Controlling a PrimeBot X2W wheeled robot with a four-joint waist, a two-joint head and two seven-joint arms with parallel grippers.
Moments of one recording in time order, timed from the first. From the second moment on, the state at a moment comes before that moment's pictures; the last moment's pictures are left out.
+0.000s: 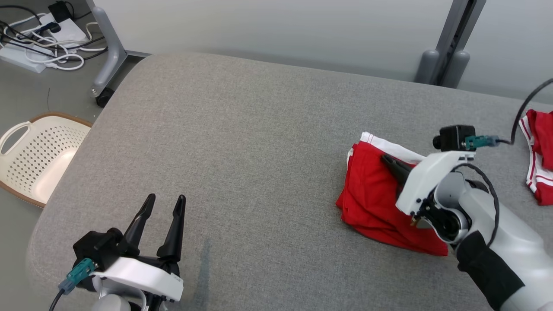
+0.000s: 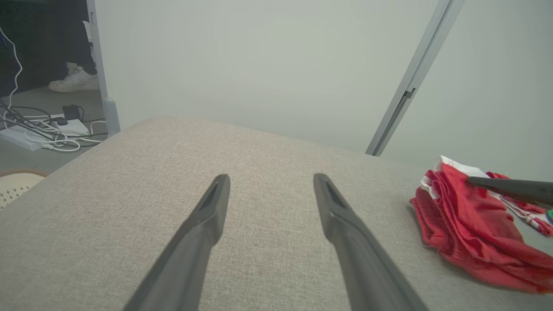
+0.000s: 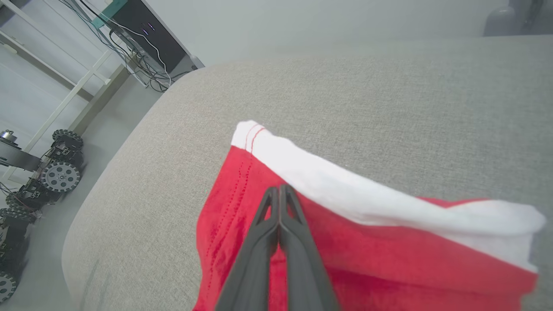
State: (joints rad) left arm -0.13 0.17 -0.21 0.32 -0.49 -0.13 -0.26; right arm -0.73 -0.25 0.73 0.83 1.05 0.13 0.10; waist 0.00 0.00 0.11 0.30
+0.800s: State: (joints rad) left arm -0.13 0.18 -0.19 0.33 -0.49 -0.13 -0.26; right arm -0.71 -0.30 0.82 0.76 1.10 0.13 -0.14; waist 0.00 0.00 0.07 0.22
